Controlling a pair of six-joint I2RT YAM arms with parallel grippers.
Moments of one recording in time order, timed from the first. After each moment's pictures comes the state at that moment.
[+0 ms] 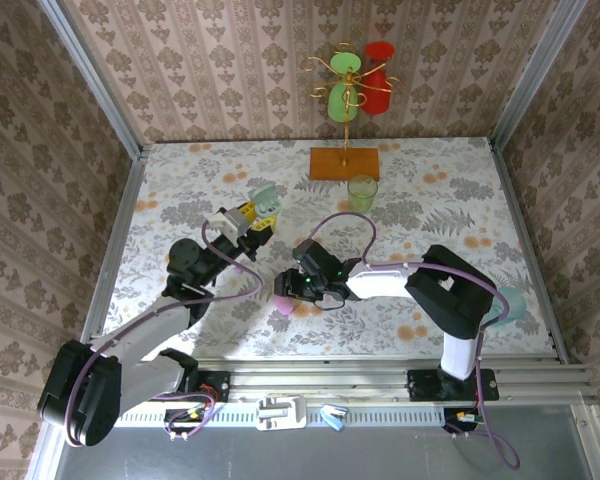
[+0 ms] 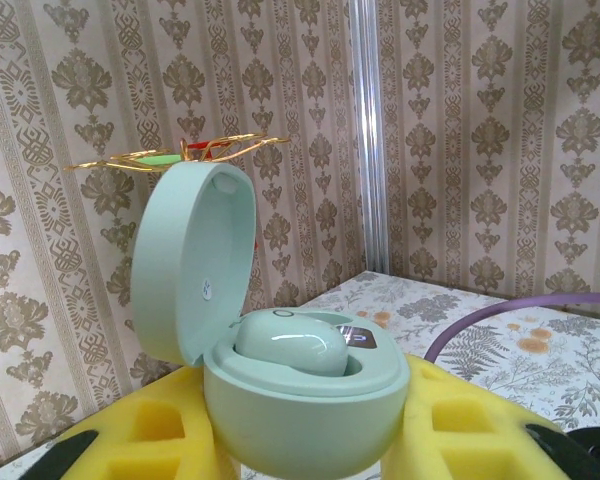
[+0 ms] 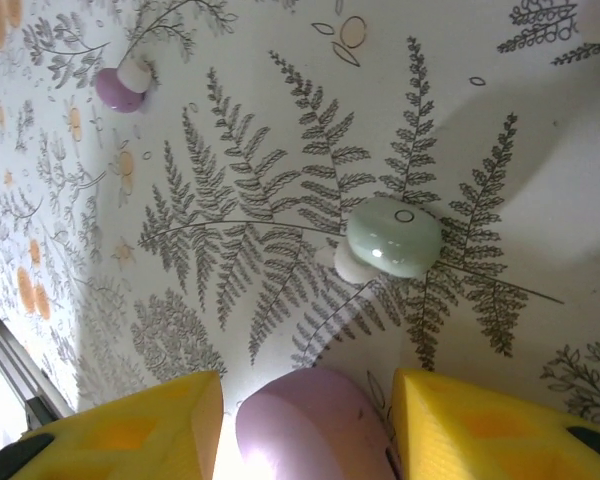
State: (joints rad) left arm -0.50 1.06 0.41 0.88 0.41 0.02; right arm 0.87 1.85 0.96 0.05 -0.23 0.97
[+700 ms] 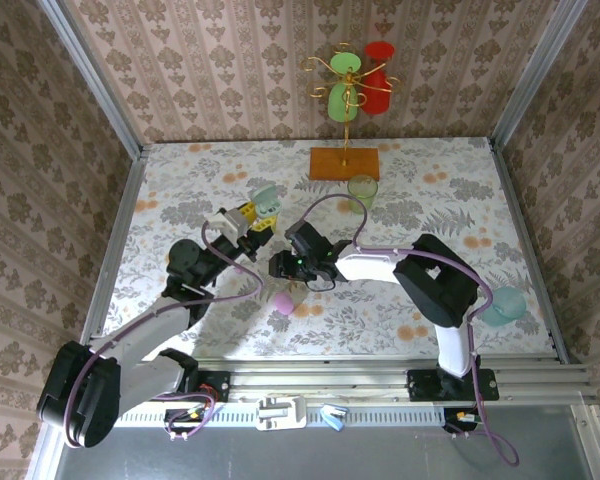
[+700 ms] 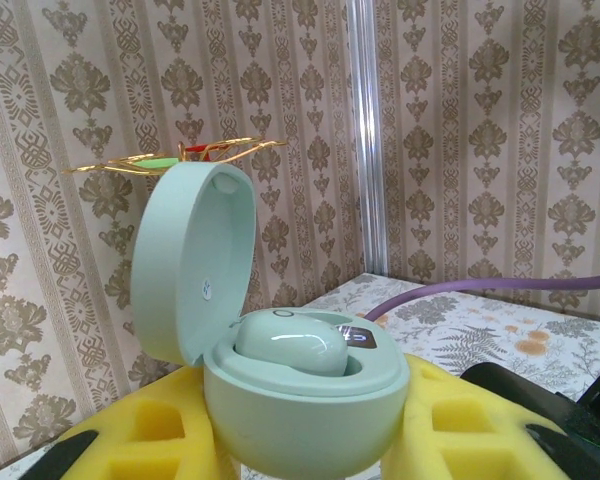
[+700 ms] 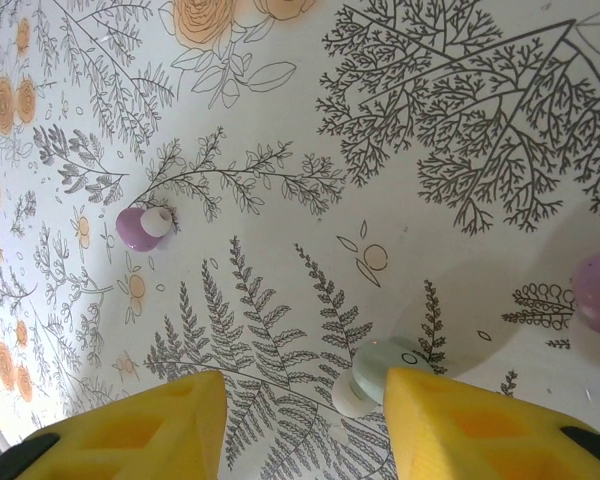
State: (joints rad) left arm -0.50 1.05 0.41 0.88 0.40 0.02; right arm 0.82 1.95 1.16 -0.06 -0.19 0.86
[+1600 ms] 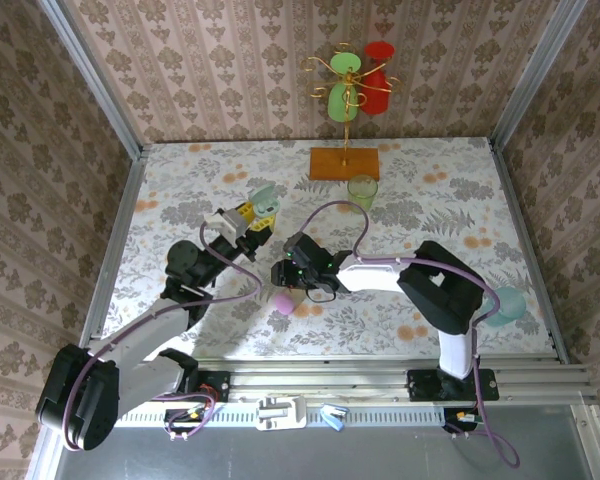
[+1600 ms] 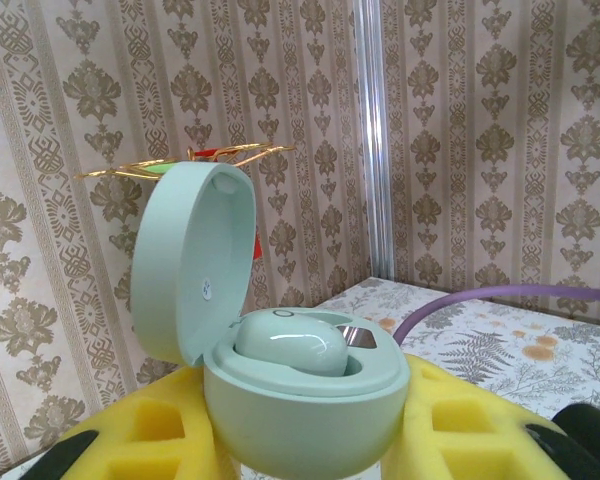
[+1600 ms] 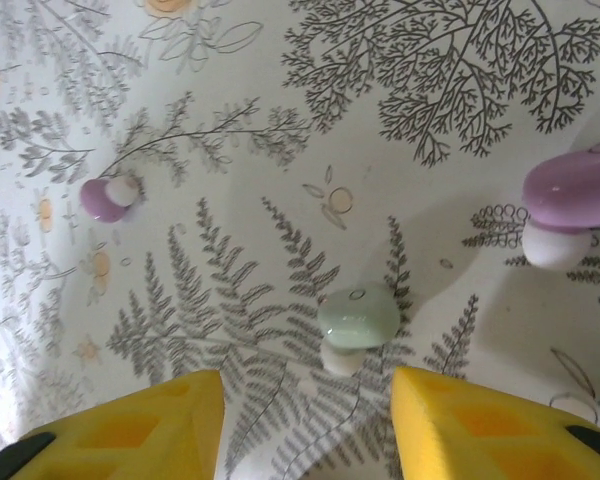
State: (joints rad) left arm -0.50 1.03 0.40 0.88 0.39 0.02; right arm 0.87 1.91 1.09 -0.03 -0.06 0.89
